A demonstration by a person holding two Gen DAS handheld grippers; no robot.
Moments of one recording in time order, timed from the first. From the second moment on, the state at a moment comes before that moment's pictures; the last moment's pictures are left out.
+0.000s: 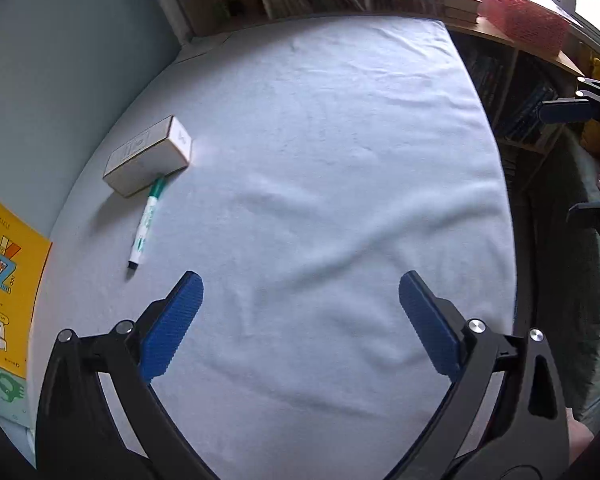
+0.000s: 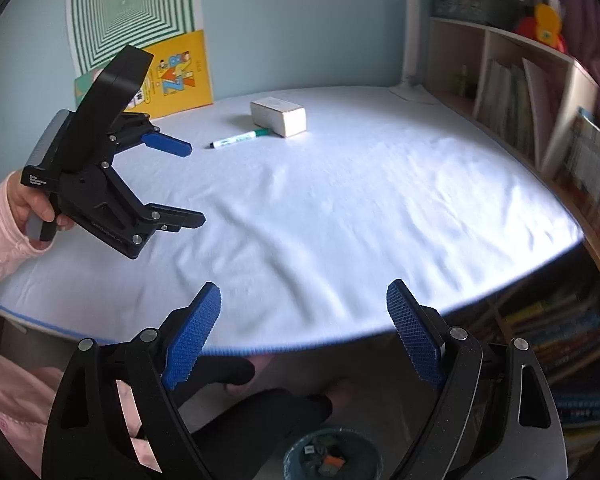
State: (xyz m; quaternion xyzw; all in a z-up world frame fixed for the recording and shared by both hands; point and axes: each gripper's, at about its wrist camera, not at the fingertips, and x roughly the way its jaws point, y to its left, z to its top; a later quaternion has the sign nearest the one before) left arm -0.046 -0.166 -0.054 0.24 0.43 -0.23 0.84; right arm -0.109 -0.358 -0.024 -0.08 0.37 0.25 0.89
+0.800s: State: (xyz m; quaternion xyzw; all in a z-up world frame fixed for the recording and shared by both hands) left arm 0.079 -0.064 -0.077 0.17 0.48 -0.14 0.85; right arm 0.061 -0.248 -0.033 -0.14 0.39 0.34 0.85
